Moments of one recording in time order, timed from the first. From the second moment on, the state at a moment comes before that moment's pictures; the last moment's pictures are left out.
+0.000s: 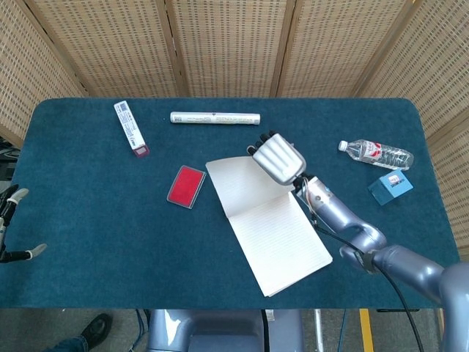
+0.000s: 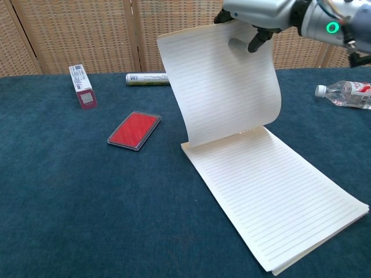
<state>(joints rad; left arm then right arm) -0.16 -0.87 -0.09 -1.86 1.29 1.29 -0.09 0.99 -1.48 0.27 -1.10 -1.57 0.94 -0.31</state>
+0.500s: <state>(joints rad) -0.20 -0.87 -0.12 -1.79 1.14 1.18 -0.14 1.25 -1.83 0.41 -0.58 -1.35 0.77 -0.38</state>
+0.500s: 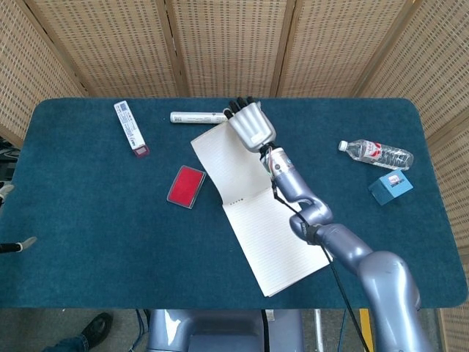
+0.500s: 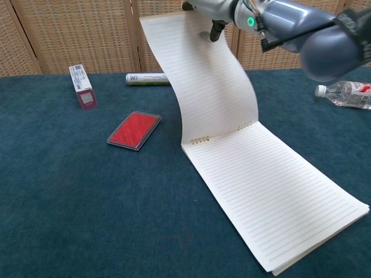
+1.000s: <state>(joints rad) -0.21 -0.86 -0.12 -1.77 1.15 1.14 -0.18 1.35 -1.97 0.54 -0.40 -1.16 0.88 -0.56</state>
